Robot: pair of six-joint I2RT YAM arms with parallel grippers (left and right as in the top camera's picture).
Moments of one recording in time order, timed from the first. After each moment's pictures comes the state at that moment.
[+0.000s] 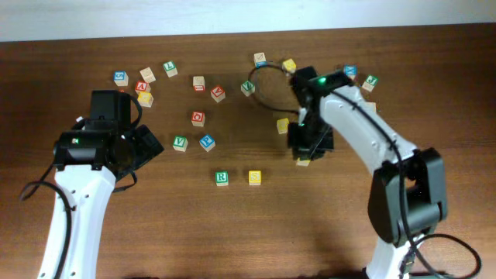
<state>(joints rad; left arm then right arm) -0.02 1.36 1.30 -1.20 -0.17 -0.65 0.36 1.96 1.59 -1.31 -0.17 0.42</state>
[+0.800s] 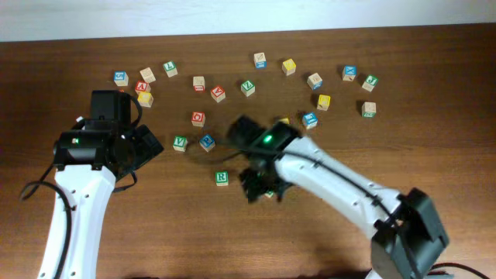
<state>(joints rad) -0.02 1.36 1.30 -1.20 -0.17 -0.65 0.77 1.79 1.44 -1.21 0.01 0.41</state>
